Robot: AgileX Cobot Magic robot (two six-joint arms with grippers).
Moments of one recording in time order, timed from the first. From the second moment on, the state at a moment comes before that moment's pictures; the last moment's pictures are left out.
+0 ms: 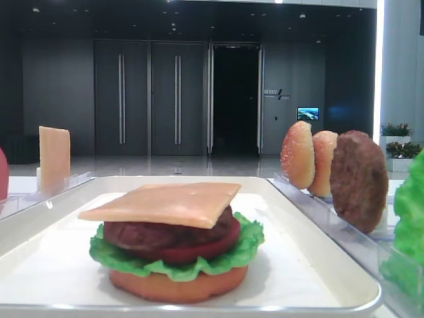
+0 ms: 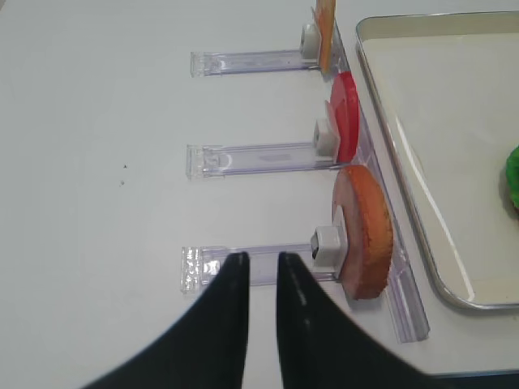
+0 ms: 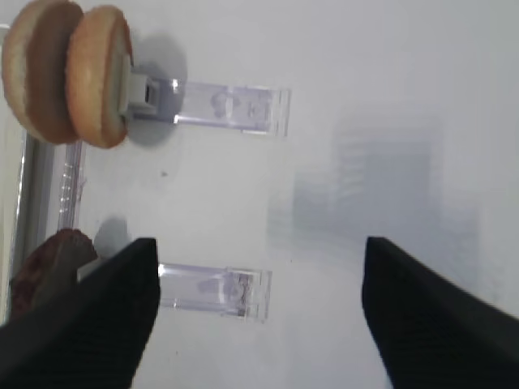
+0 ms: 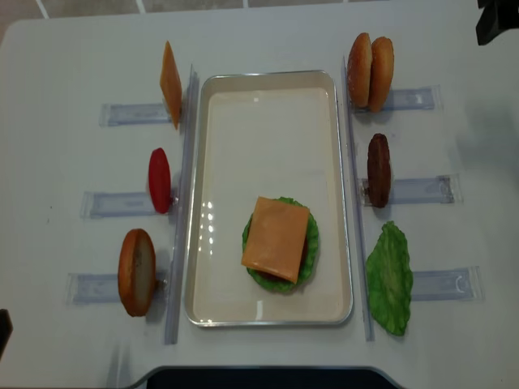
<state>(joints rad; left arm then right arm) 0.03 -0.02 -0.47 -0.03 1.11 0.06 0.01 1.62 -1.52 0.13 1.20 -0.16</state>
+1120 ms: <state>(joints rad) 0.03 -0.02 -0.47 -0.03 1.11 0.06 0.17 1.87 -1.82 0.09 1.22 0.07</state>
